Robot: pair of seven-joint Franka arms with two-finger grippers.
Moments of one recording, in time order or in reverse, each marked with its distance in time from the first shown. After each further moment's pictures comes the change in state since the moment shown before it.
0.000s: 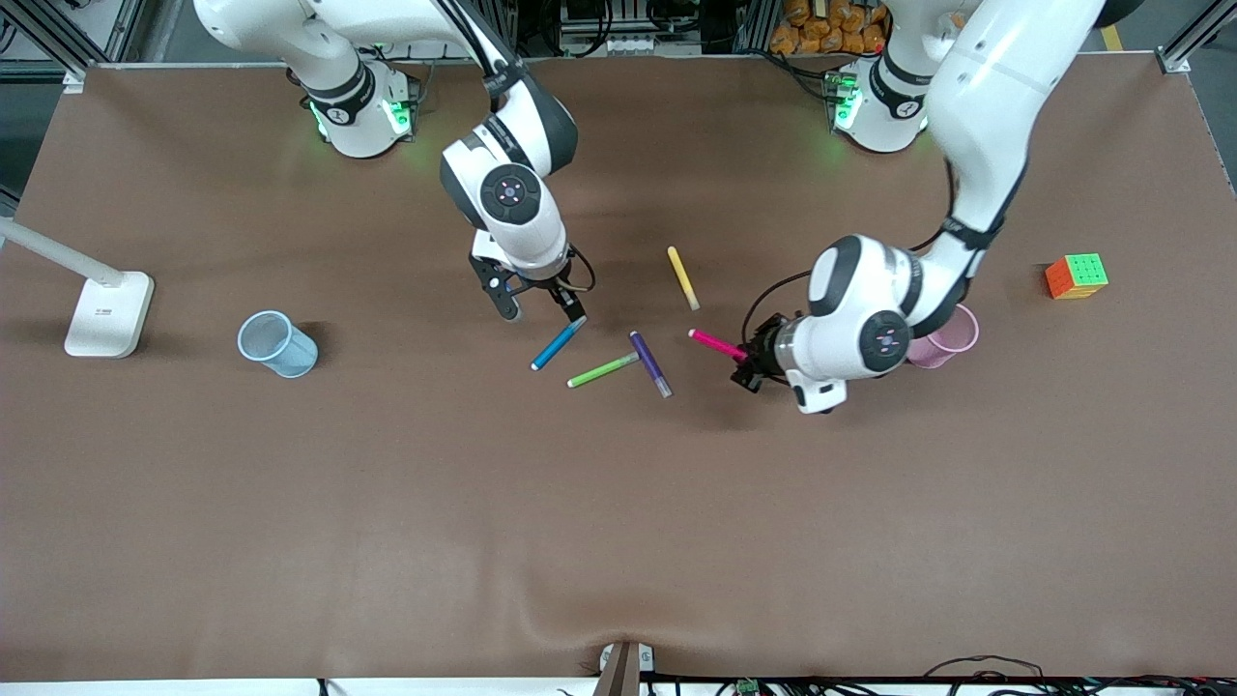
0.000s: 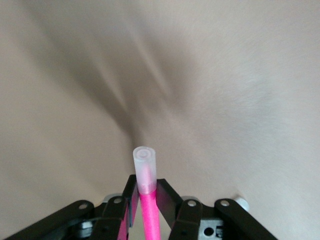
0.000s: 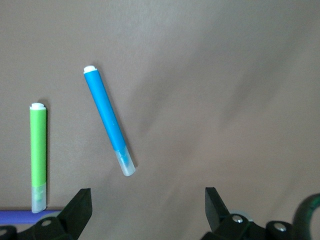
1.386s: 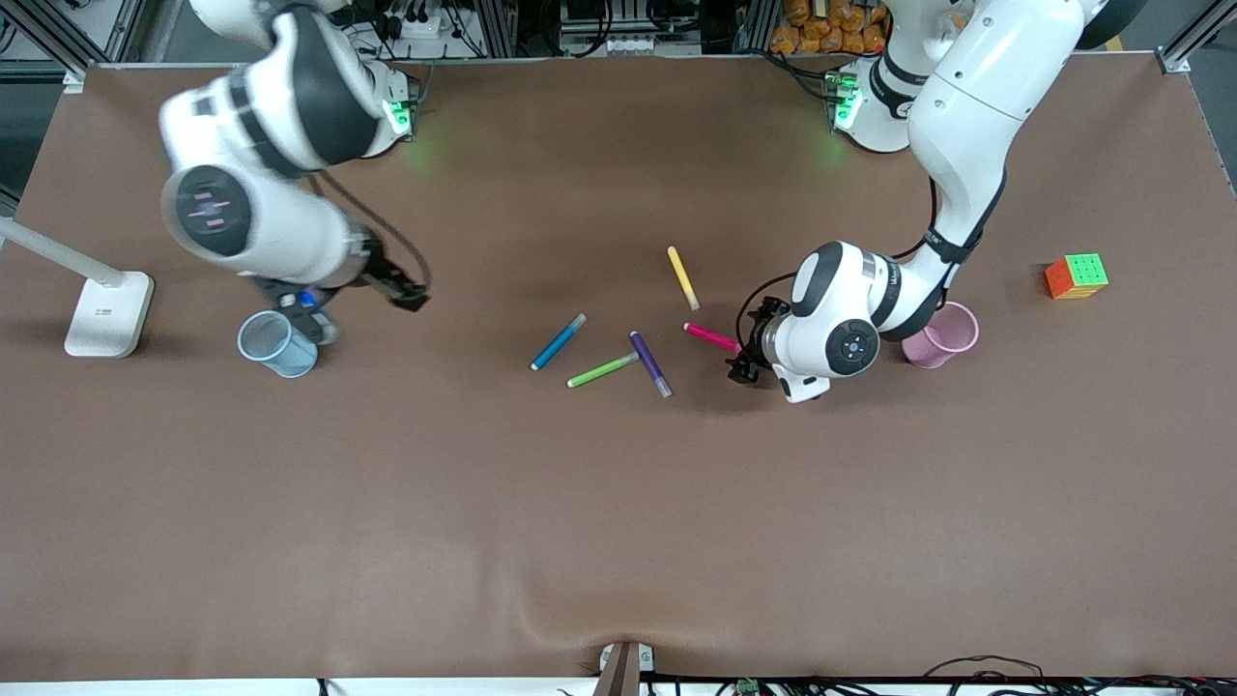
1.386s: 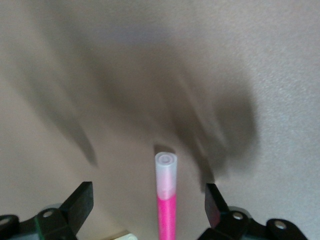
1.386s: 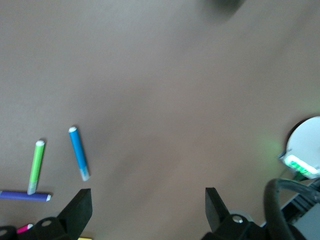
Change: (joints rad) left arm -0.037 0.118 -0.012 -0.036 0.057 0.051 -0.144; right arm -0.329 -0.245 -0.001 0.208 0.000 -0.672 -0.451
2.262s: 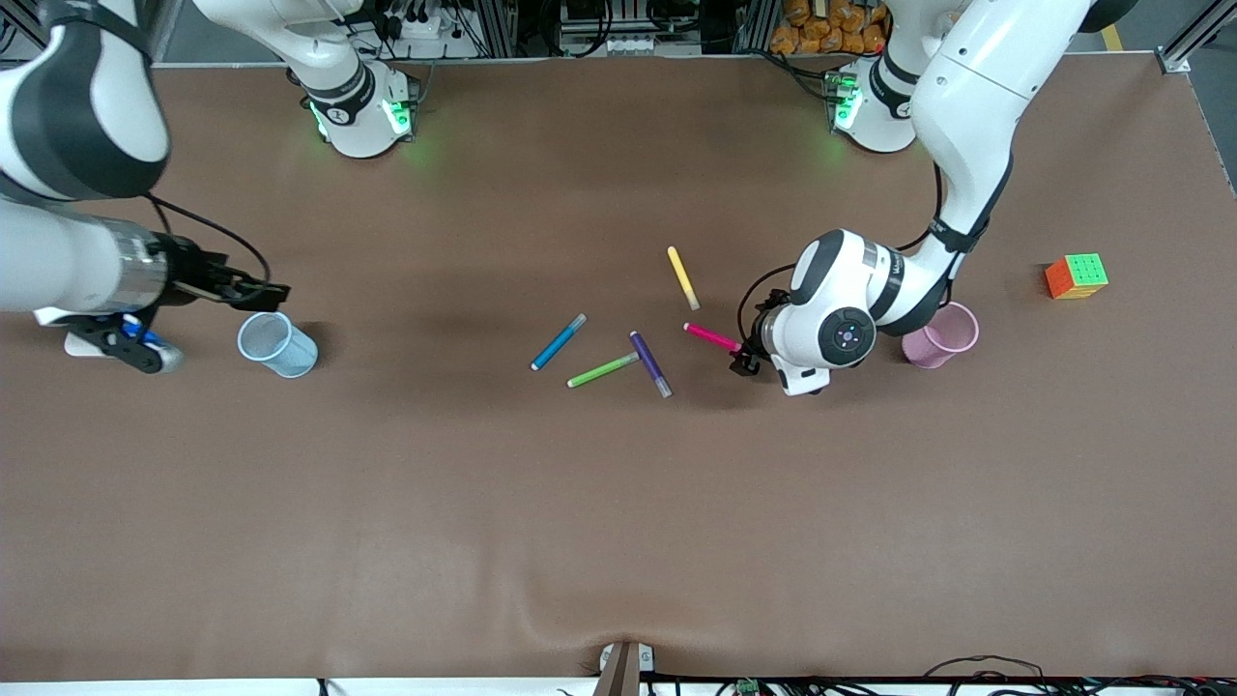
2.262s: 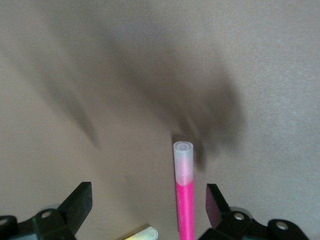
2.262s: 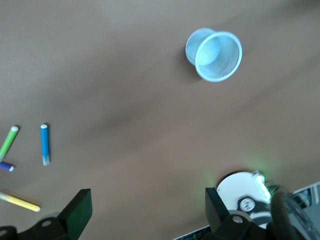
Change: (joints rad) left arm -0.010 -0.051 -0.001 -0.010 0.062 -0.074 -0.001; right arm -0.333 0.048 -0.005 0.233 -0.020 -0.306 -0.598
